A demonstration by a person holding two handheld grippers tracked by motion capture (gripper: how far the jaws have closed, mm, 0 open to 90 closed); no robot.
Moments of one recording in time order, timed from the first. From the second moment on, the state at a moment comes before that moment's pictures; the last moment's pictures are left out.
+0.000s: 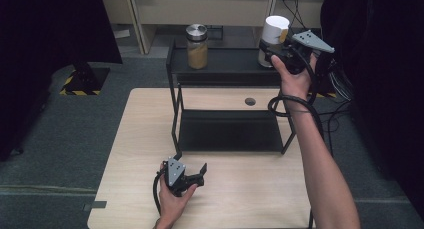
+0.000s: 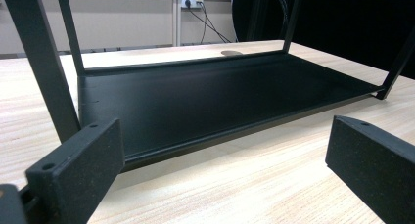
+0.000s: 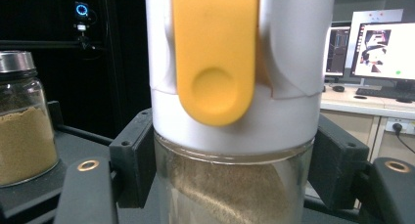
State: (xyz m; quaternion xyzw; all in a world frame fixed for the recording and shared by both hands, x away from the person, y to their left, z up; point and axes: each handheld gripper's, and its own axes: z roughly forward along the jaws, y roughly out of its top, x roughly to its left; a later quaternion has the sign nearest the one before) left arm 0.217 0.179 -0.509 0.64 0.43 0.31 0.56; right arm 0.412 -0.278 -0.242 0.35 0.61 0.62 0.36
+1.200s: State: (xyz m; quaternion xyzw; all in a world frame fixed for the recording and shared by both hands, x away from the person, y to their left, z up) left arm 0.217 0.178 -0.509 0.64 0.43 0.31 0.56; right arm 0.371 -0.294 -0.250 0.31 0.62 0.60 0.39
